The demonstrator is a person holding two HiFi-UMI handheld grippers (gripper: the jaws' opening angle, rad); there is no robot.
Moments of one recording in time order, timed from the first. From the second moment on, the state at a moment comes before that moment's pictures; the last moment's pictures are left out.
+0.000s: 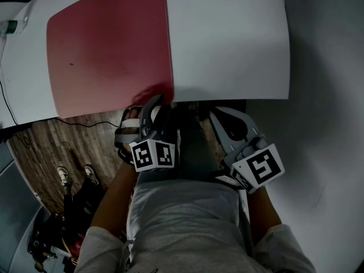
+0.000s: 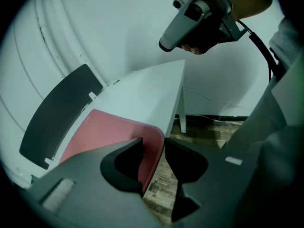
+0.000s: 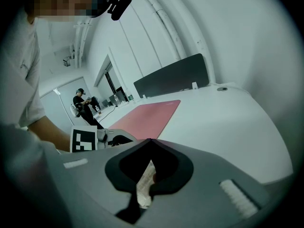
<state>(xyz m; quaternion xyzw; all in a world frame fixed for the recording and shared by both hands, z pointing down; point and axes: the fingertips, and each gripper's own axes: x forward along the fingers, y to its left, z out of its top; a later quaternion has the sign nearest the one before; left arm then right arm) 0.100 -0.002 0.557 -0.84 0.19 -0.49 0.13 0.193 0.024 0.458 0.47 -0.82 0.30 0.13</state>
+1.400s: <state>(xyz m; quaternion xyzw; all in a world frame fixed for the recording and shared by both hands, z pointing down) 0.086 -0.012 0.499 -0.88 0.25 -0.40 0.01 0.178 0.004 0.437 0.43 -0.85 0.27 0.15</state>
